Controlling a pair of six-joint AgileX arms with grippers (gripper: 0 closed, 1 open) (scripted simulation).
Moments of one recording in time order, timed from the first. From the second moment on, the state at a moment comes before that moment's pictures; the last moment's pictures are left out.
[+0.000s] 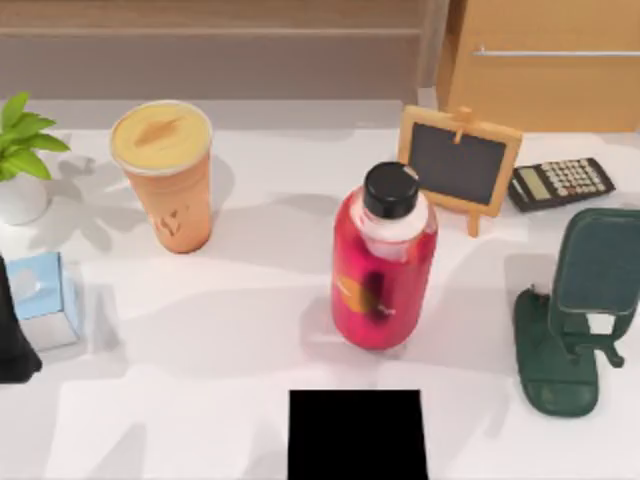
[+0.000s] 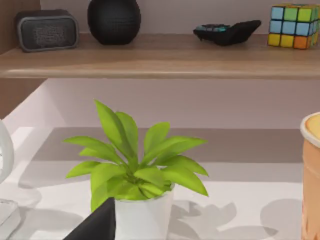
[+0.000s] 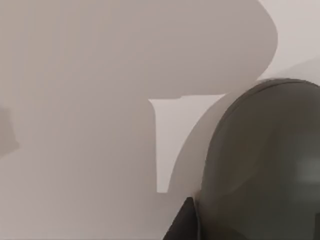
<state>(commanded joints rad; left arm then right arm) 0.00 0.00 0.00 0.00 0.00 0.00 -0.20 2.17 1.47 -0.88 0.01 0.22</state>
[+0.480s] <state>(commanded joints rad) 0.00 0.00 0.00 0.00 0.00 0.00 -0.21 2.12 1.59 -1.04 0.00 0.22</state>
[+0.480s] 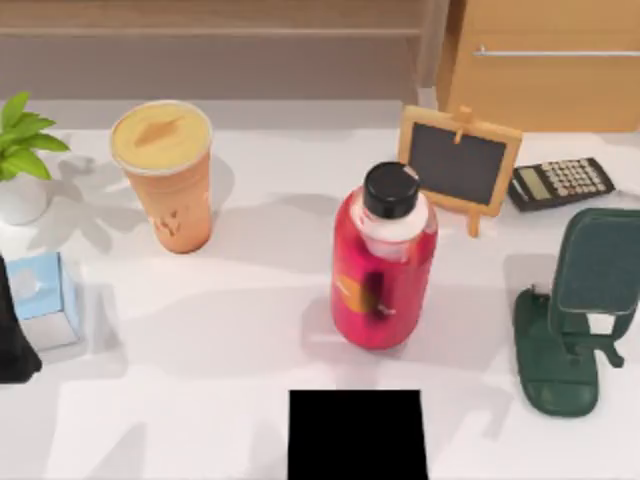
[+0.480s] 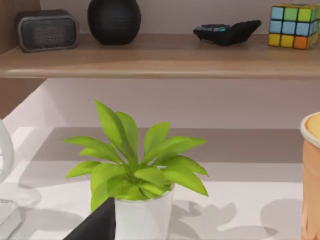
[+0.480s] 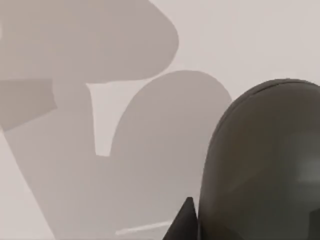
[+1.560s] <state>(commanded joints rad) 0.00 0.00 0.00 0.00 0.00 0.00 -0.16 1.96 1.72 -1.27 -0.02 0.18</state>
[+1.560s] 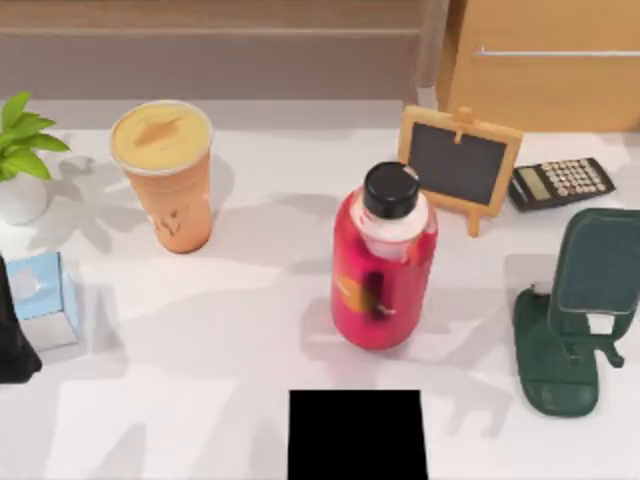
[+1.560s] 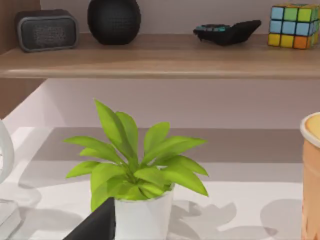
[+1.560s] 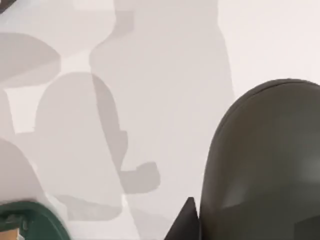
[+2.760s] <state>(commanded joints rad) 0.00 0.00 0.00 0.00 0.00 0.00 0.65 1.55 1.41 -1.34 -0.14 -1.03</state>
